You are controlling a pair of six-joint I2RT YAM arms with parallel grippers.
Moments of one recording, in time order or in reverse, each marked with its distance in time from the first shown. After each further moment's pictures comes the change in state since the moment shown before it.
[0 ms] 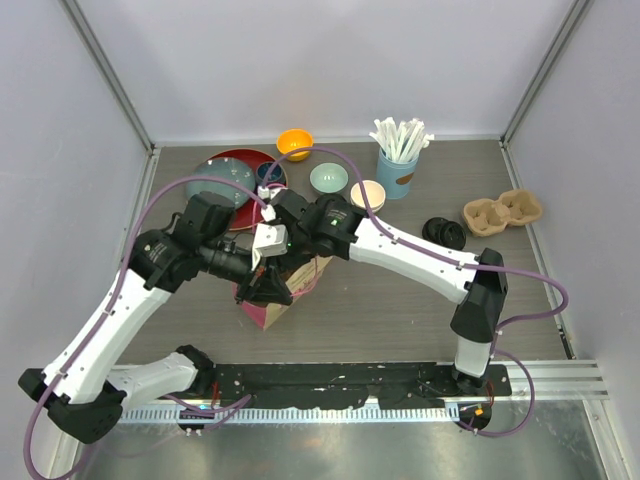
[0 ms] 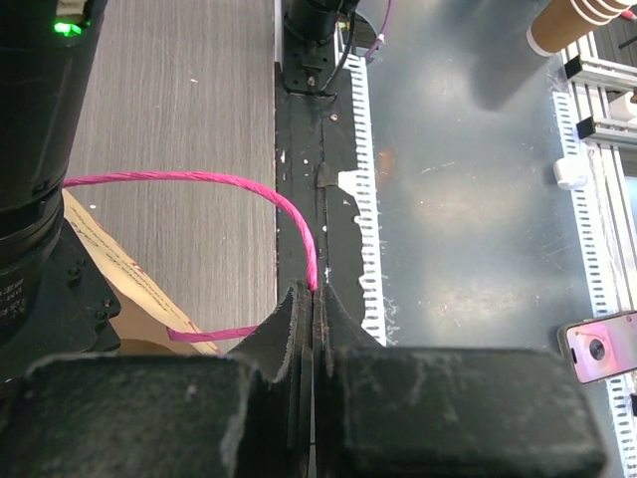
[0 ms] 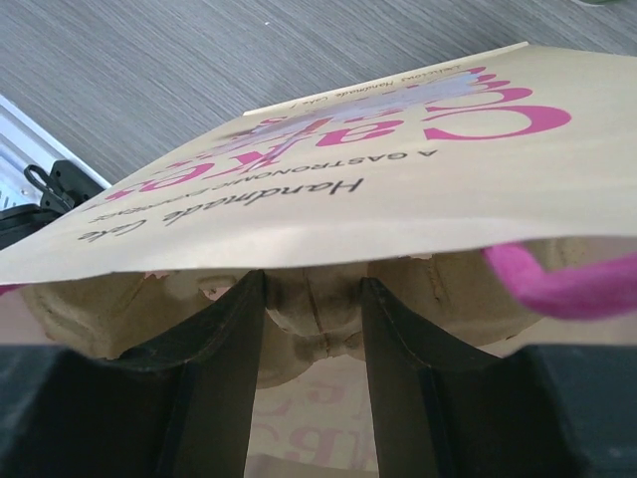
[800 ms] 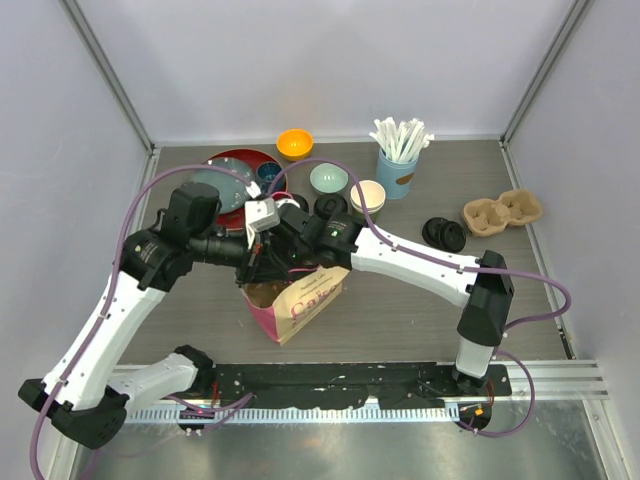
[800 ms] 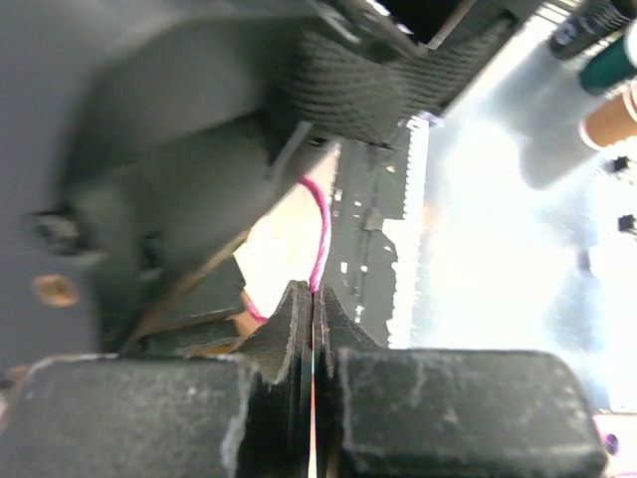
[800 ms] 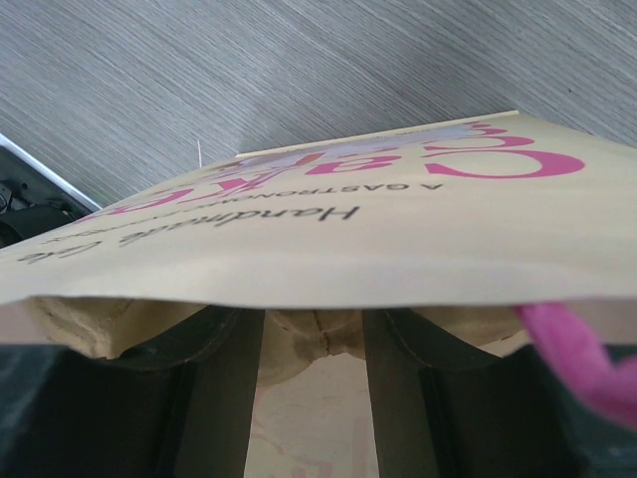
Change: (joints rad) left arm 0.089 -0.017 0.005 0.163 -0.111 -0.203; right arm 0.021 -0.035 -0.119 0.025 0.055 -0.001
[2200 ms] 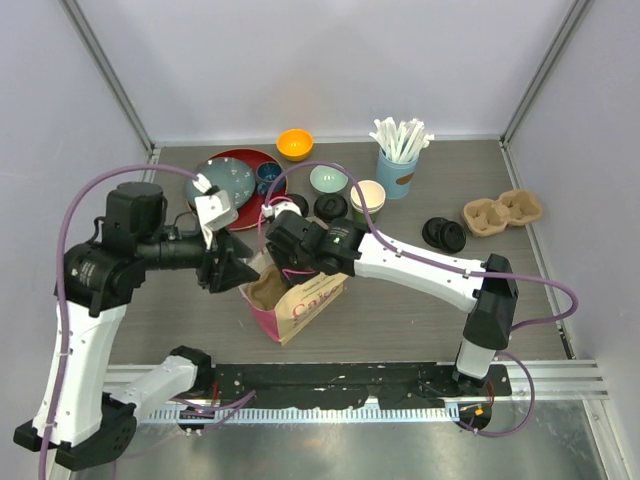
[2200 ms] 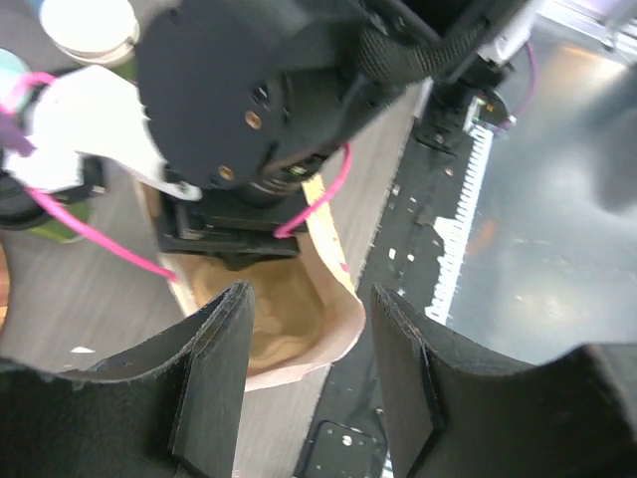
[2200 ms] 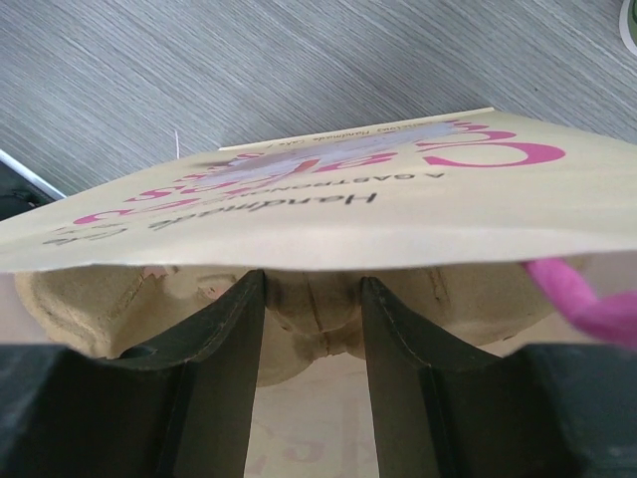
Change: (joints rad) left arm 0.189 -0.014 0.316 -0.339 -0.057 0.153; right arm 0.045 -0.031 -0.014 -0.024 0.082 -0.031
